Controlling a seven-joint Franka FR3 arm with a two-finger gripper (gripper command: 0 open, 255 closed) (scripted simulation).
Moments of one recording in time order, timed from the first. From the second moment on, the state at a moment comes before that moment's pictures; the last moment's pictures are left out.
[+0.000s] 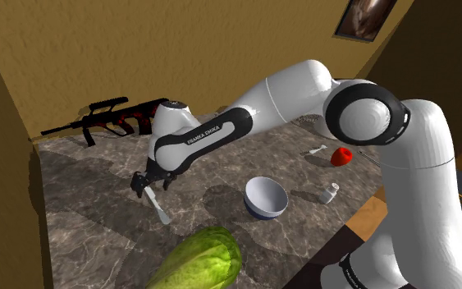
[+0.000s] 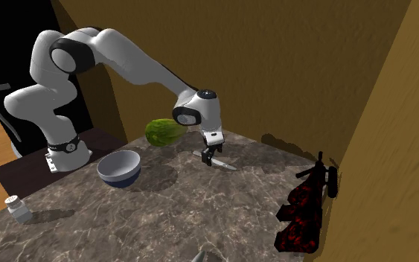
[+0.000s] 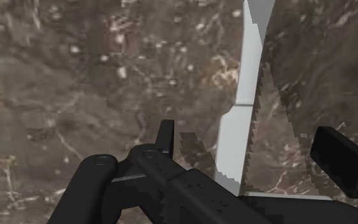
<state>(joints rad) 0.30 0.69 0.26 -1.72 0.01 2.48 0.44</state>
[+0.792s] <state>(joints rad) 0.30 0.70 0.26 -1.72 0.01 2.49 0.44</state>
